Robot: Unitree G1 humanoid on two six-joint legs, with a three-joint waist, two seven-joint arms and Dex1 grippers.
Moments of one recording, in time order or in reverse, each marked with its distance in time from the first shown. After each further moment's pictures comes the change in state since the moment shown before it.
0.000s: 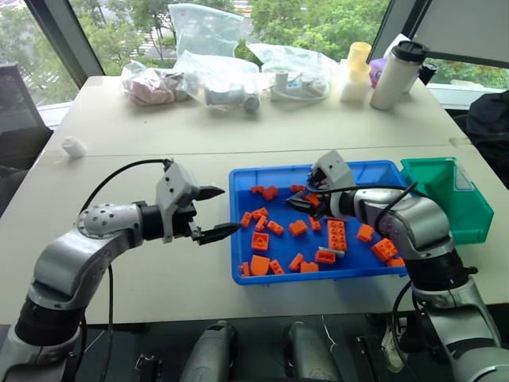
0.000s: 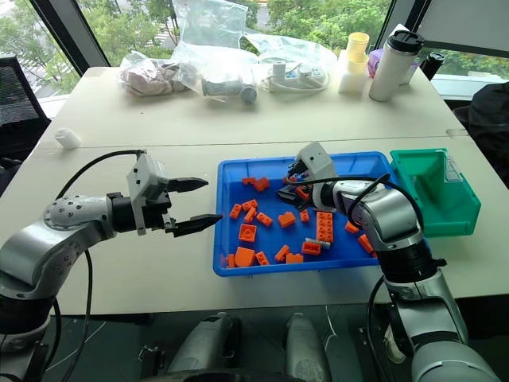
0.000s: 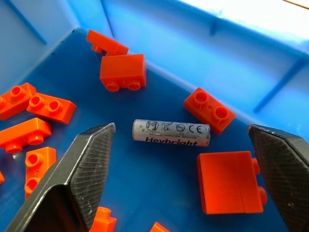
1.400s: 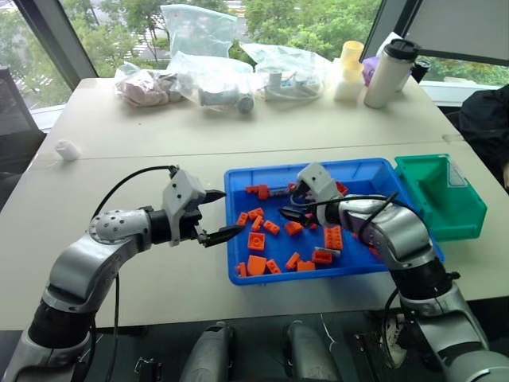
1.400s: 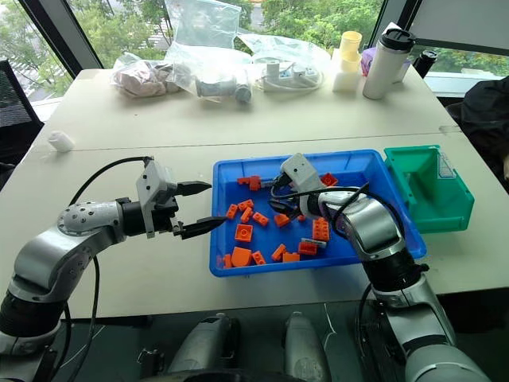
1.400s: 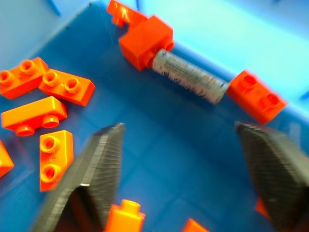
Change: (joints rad) left arm 0.015 -0.049 -0.046 0.041 0.075 -0.051 0.009; right arm 0.032 0.012 0.077 -0.054 -0.125 -0.125 0.063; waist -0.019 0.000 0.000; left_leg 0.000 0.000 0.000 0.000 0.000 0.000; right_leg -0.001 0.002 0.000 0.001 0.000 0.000
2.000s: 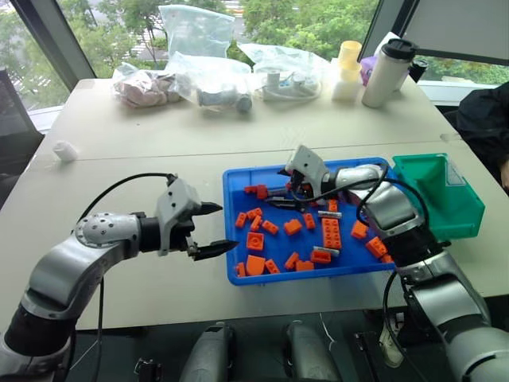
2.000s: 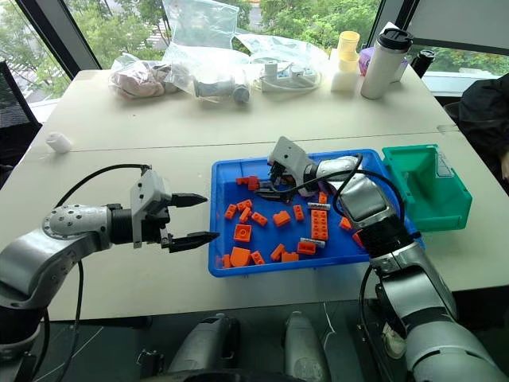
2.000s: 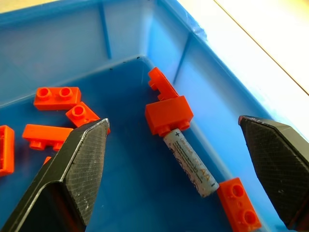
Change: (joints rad) left arm 0.042 0.104 0.032 -0.058 -0.056 0.069 -0.054; right arm -0.247 0.029 0.136 0.532 -0.139 -0.536 0.436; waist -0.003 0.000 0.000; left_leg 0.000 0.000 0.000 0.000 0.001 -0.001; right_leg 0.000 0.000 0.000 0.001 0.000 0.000
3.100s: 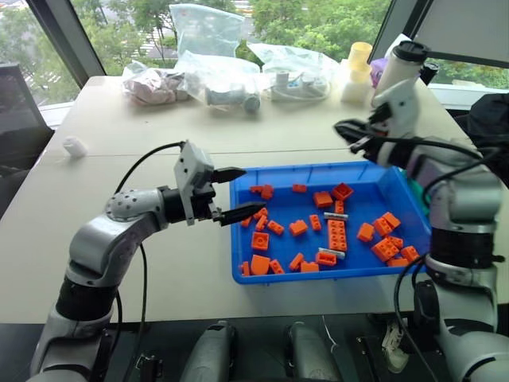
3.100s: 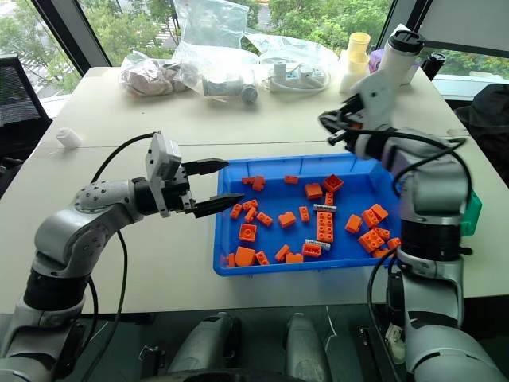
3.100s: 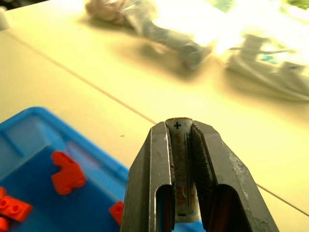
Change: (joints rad) left arm -0.234 -0.254 -0.056 0.193 -0.015 -0.106 0.032; right arm 0.123 -0.070 -0.666 -0.451 0.051 0.450 -0.287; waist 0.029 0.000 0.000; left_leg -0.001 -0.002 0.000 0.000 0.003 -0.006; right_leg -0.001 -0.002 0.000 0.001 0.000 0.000
